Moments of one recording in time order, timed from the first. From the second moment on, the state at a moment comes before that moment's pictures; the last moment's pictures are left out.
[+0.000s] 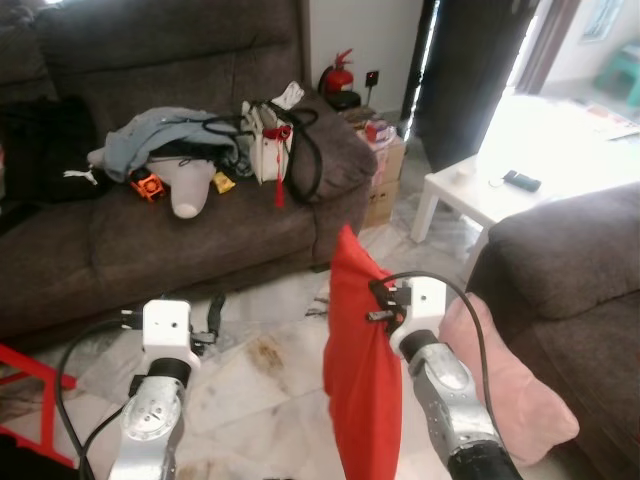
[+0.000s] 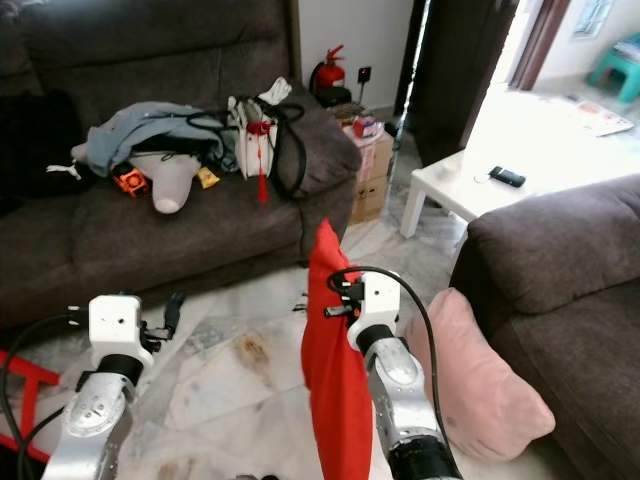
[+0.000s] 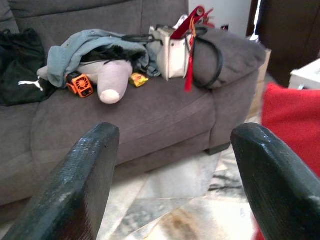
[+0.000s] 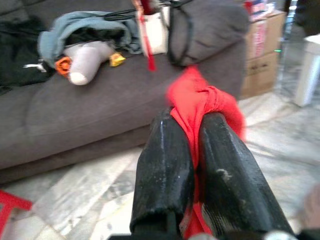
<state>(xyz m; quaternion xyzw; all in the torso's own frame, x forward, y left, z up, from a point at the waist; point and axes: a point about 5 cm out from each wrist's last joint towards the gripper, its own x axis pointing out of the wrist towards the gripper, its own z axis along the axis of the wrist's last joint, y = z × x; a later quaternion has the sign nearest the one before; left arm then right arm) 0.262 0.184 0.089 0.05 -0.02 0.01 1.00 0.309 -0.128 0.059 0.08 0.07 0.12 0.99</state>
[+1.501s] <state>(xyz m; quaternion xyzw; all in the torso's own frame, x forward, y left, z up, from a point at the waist) 0.262 0.186 0.090 0.05 -0.02 0.01 1.00 0.312 -0.129 0.058 0.08 0.08 0.12 0.99</state>
